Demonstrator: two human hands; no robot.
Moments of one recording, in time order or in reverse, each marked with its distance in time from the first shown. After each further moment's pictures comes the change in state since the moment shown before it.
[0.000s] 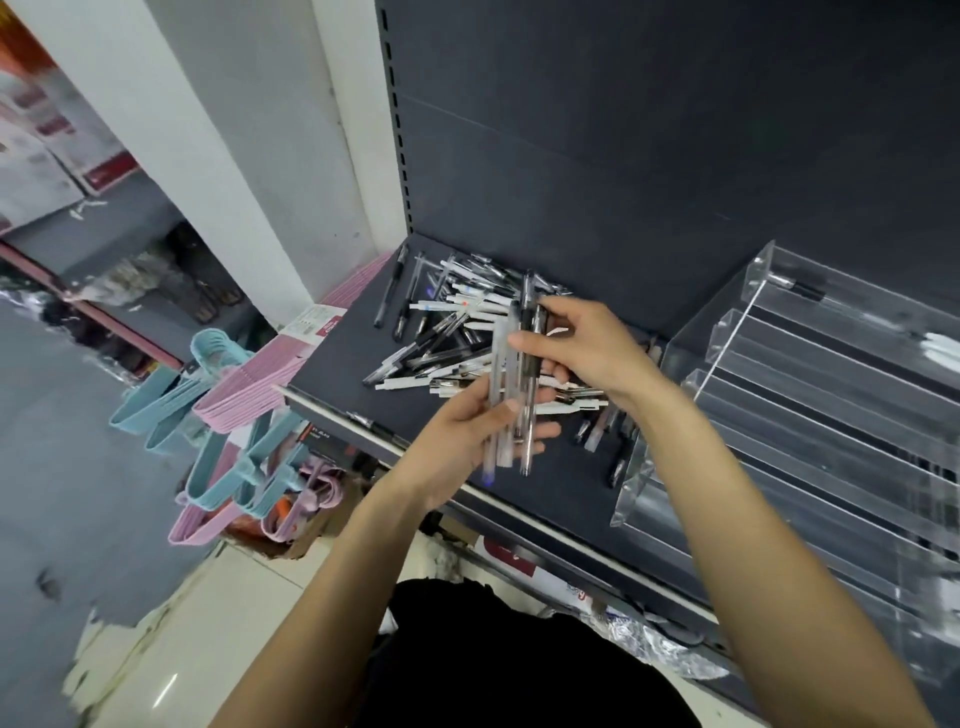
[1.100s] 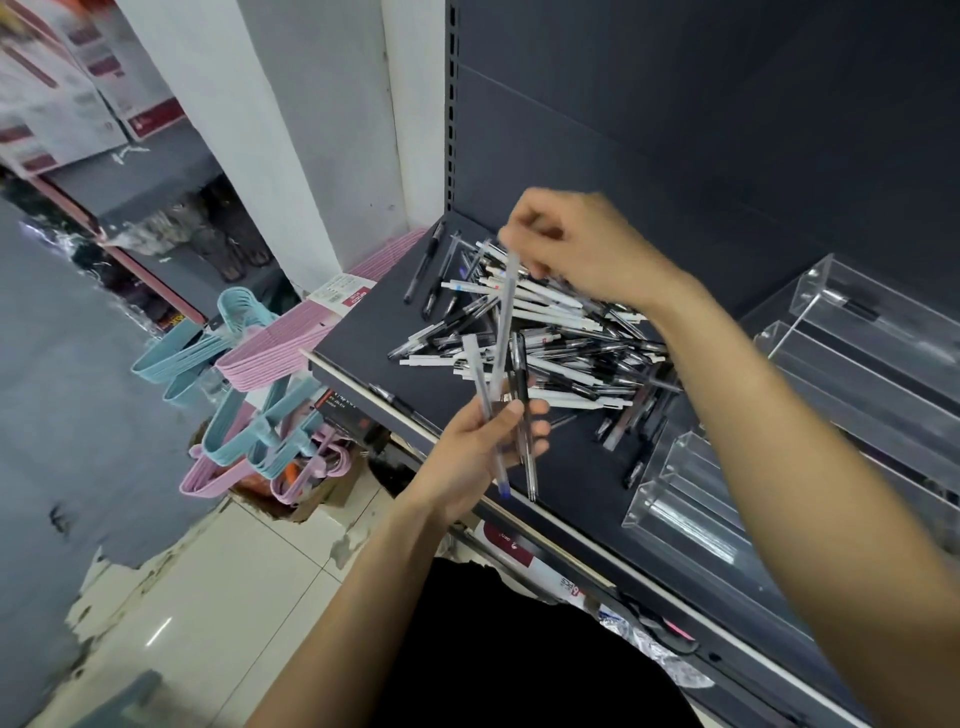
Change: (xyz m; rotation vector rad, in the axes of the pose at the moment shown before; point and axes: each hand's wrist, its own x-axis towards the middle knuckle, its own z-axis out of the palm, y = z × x) left_hand -0.013 -0.028 -0.006 -0.230 0.179 0.017; right_hand 0.045 -0.072 0.004 -0.467 -0.111 -0.348
